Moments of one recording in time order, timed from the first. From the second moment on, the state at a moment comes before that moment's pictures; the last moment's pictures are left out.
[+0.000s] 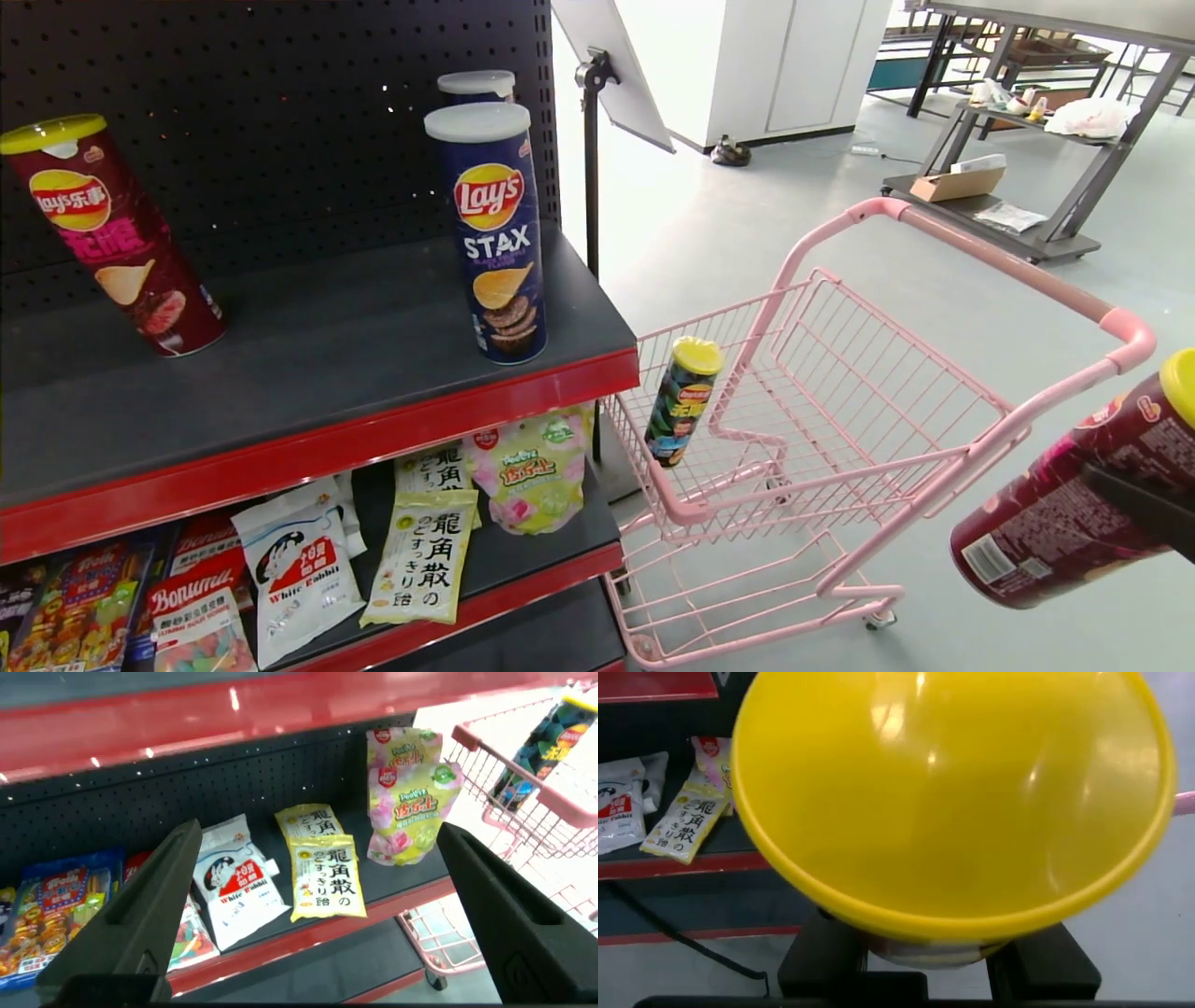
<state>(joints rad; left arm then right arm) 0.00 0.00 0.00 0.01 -0.01 -0.01 0.27 0.82 -0.42 -0.20 0.00 -0.05</state>
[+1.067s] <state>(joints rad) 0.00 0.00 0.00 0.01 -0.01 -0.01 0.28 0.97 -0.52 -0.21 0.05 -0.09</state>
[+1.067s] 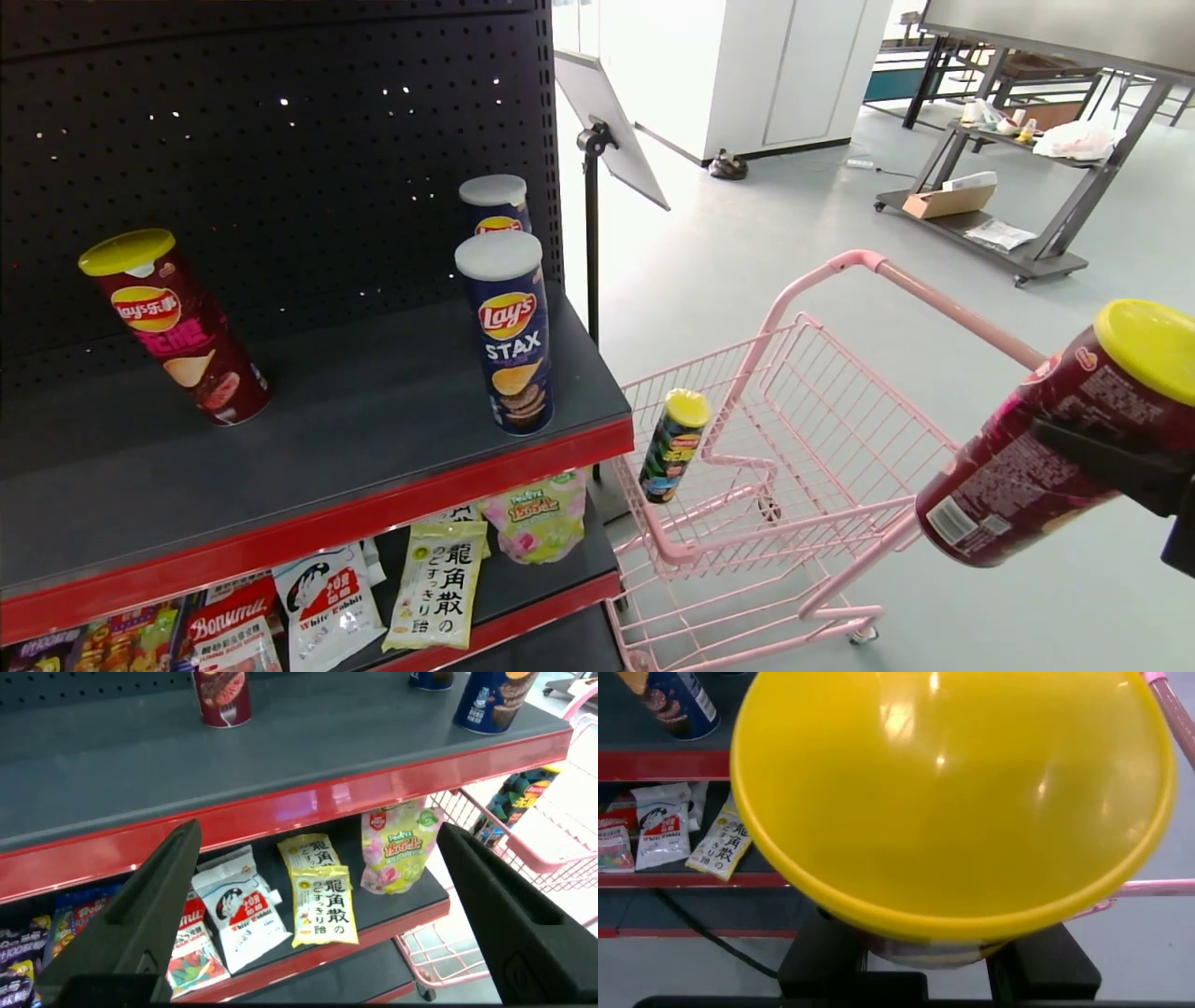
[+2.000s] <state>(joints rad) 0.00 0.00 0.00 0.01 -0.01 -0.01 0.29 1.05 -0.54 -0.21 0.05 -0.13</state>
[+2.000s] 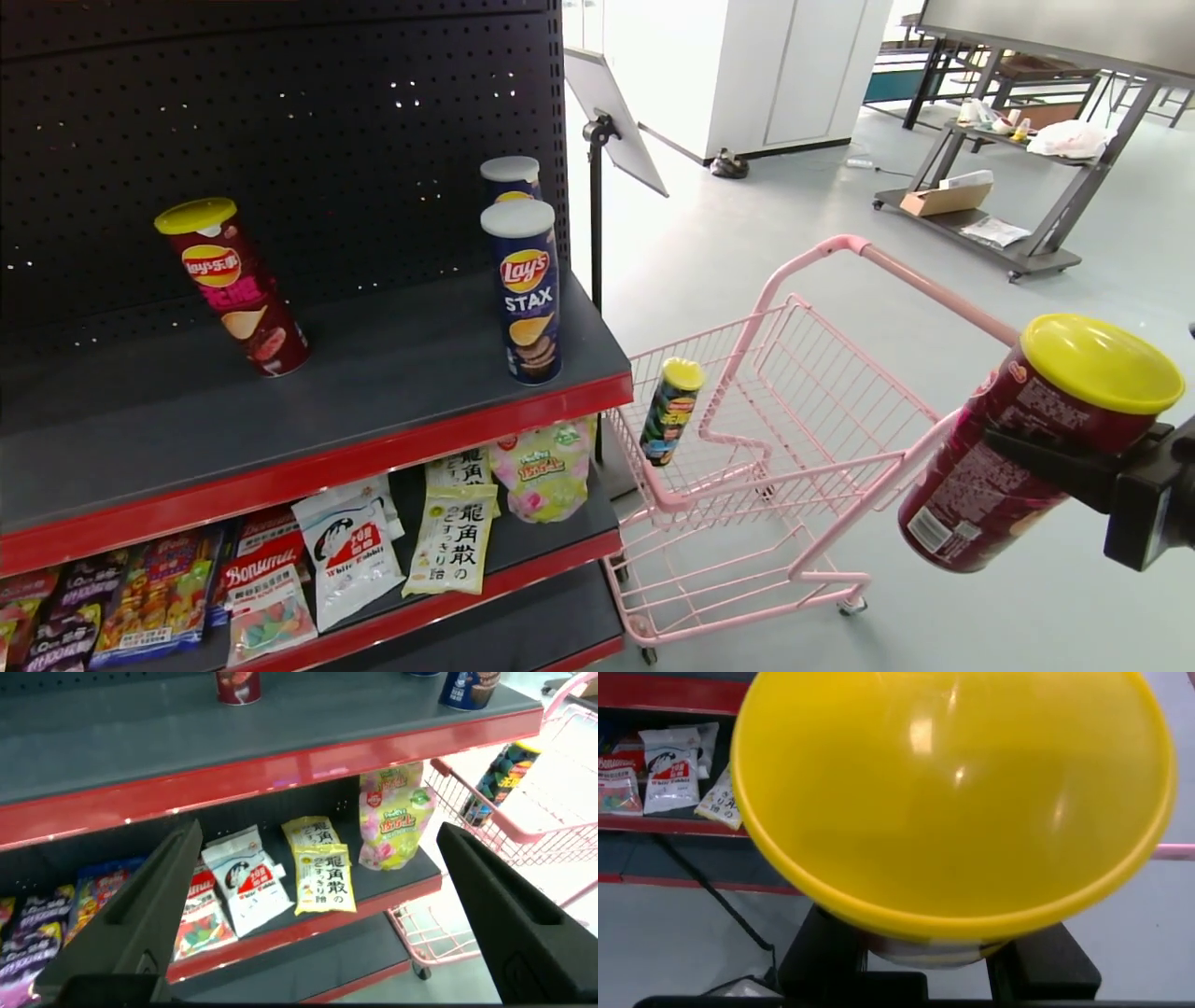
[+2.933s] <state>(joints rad) 0.01 0.00 0.00 0.01 -0.01 -0.01 0.29 1.02 -0.49 -0.22 0.06 -0.17</state>
